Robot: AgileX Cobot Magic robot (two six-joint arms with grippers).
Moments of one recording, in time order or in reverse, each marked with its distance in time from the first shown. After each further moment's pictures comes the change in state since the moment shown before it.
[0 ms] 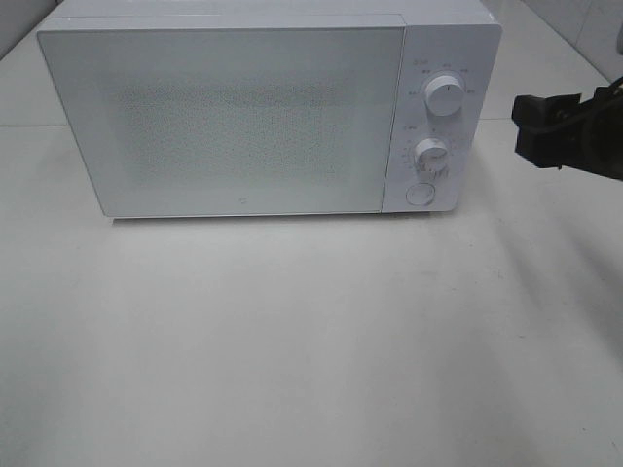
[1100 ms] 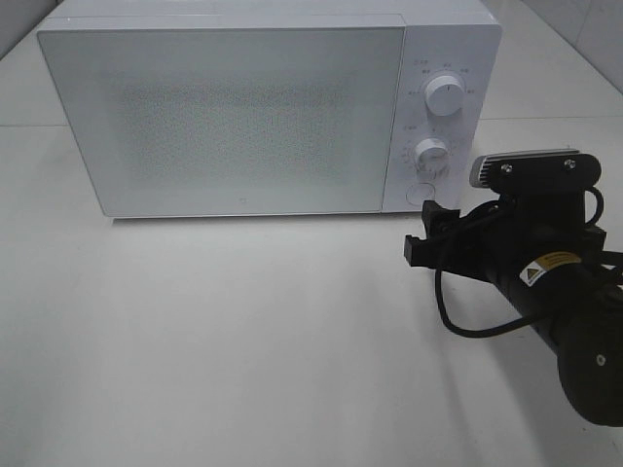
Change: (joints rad) left arm 0.000 0.000 0.000 0.000 0.000 0.001; right arm 0.470 0.450 0.055 0.558 -0.465 -0.063
